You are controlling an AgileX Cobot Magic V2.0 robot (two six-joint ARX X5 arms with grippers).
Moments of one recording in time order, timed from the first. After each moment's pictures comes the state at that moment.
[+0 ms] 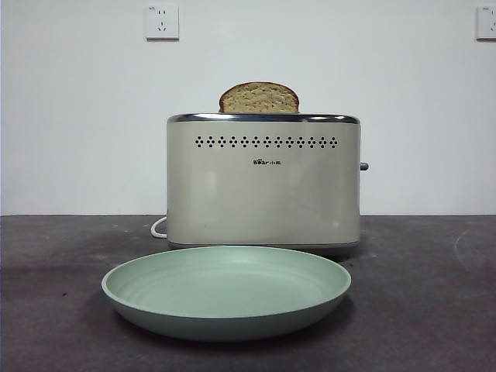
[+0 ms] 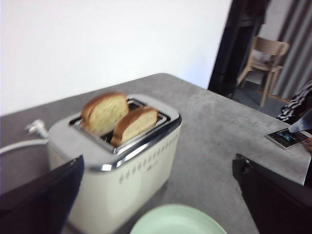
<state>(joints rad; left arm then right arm) -0.10 0.80 0.86 -0.24 0.76 0.02 0.10 0.72 0.95 -1.04 -0.55 -0.09</state>
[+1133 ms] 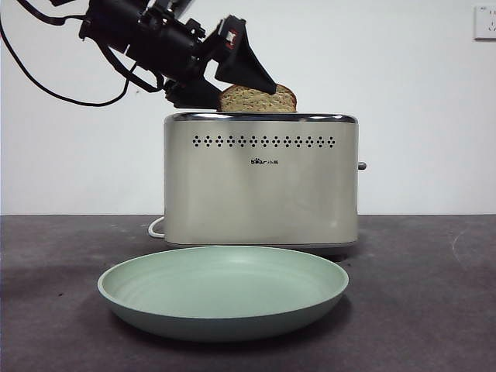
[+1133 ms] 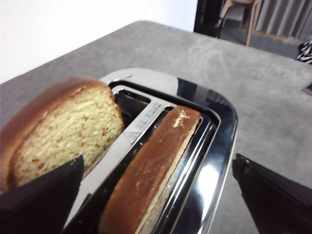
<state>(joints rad) -0.45 1.70 1.25 0.07 0.51 0.17 0.10 0.75 0.95 -1.04 -0.55 -0.09</state>
